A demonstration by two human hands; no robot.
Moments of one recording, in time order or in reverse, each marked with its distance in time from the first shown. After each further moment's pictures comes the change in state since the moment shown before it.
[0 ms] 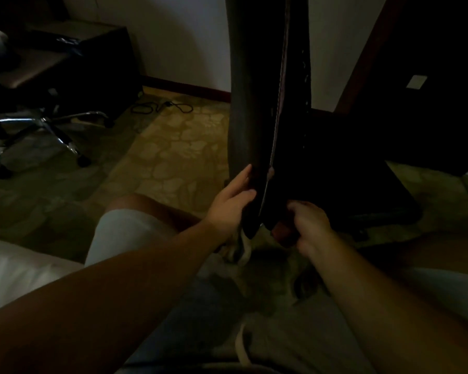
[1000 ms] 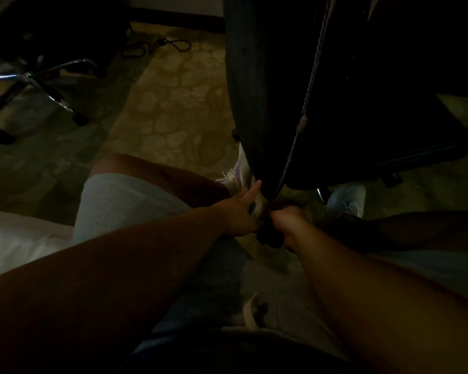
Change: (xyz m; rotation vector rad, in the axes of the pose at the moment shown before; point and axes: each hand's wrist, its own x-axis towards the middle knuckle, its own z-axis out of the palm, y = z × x) left_hand 0.008 -0.086 -0.020 1.022 -0.504 -0.449; right_hand 0.031 0.117 0.018 -0.423 -0.162 0.406
